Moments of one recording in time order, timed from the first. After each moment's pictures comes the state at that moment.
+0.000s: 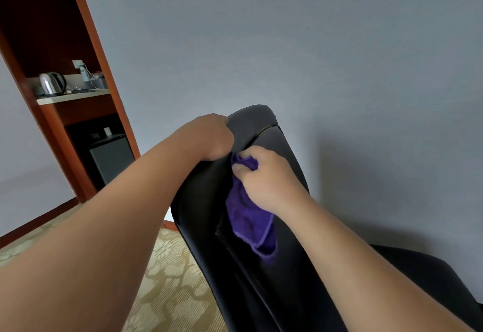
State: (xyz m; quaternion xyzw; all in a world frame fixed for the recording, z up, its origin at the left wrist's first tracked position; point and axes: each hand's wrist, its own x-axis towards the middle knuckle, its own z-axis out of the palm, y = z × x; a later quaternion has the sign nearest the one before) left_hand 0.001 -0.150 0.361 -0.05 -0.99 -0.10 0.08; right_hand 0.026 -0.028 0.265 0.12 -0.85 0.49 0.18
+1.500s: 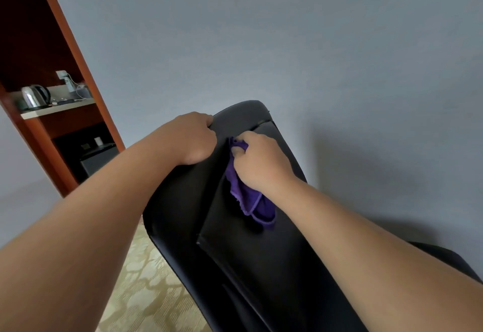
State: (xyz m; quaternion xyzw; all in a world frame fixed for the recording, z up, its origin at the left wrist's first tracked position) left_hand -0.007 -0.150 0.359 -0.06 -0.99 -0.11 0.10; right_hand -0.029 -0.019 0.265 0.08 -0.87 0.40 0.26
